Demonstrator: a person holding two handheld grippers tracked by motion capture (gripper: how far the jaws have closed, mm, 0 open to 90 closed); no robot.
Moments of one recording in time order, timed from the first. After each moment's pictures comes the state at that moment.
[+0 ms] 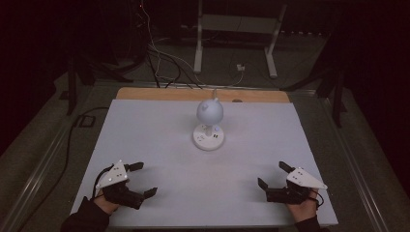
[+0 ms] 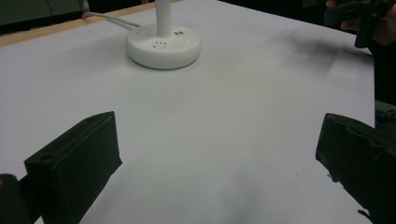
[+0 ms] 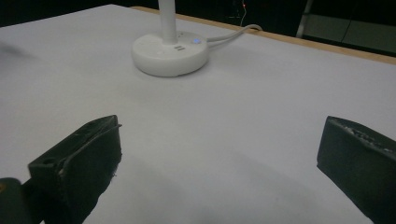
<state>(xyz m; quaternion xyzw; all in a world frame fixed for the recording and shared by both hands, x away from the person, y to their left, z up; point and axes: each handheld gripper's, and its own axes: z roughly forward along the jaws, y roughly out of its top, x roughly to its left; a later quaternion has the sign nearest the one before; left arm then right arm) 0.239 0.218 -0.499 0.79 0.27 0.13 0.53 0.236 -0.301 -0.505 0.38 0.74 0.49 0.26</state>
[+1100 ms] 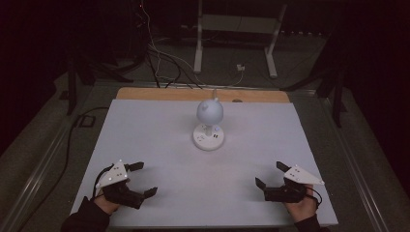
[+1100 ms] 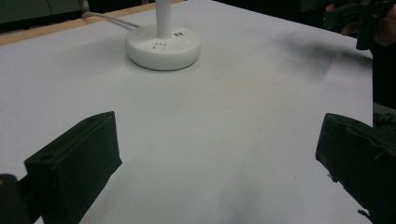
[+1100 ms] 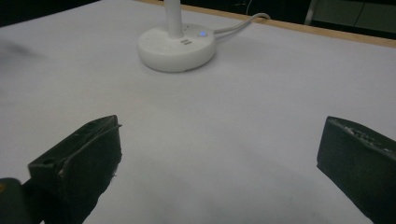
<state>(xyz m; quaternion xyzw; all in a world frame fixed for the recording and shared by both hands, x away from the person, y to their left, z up) 0.239 0.219 -0.498 0.79 0.27 0.13 0.54 0.239 -0.295 -0.499 0.40 0.74 0.48 0.24</state>
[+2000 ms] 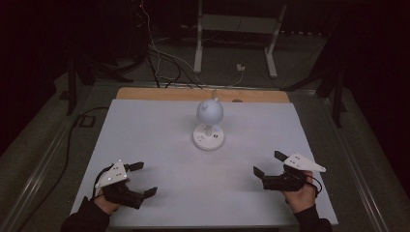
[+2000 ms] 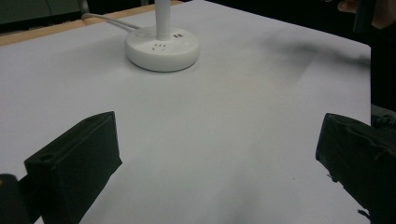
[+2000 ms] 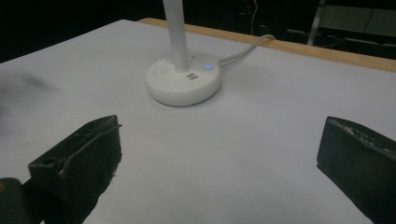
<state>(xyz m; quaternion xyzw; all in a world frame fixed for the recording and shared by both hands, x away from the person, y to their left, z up) 0.239 0.219 -0.497 0.79 0.27 0.13 0.54 0.260 -0.283 -0.466 0.39 0.74 0.50 0.22</state>
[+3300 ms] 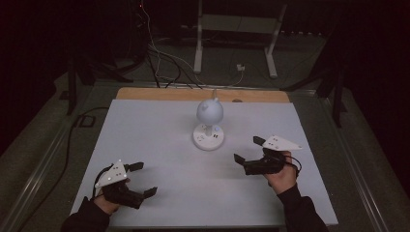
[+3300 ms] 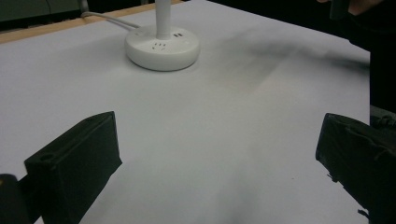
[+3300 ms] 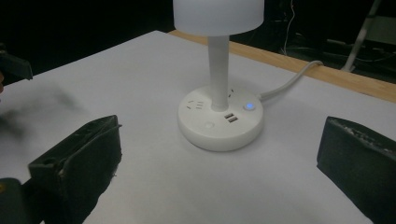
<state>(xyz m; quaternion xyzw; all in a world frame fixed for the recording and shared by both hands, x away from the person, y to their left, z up) 0.239 0.219 -0.497 0.79 0.27 0.12 0.54 0.302 -0.233 -0.446 0.35 0.76 0.52 0.19</state>
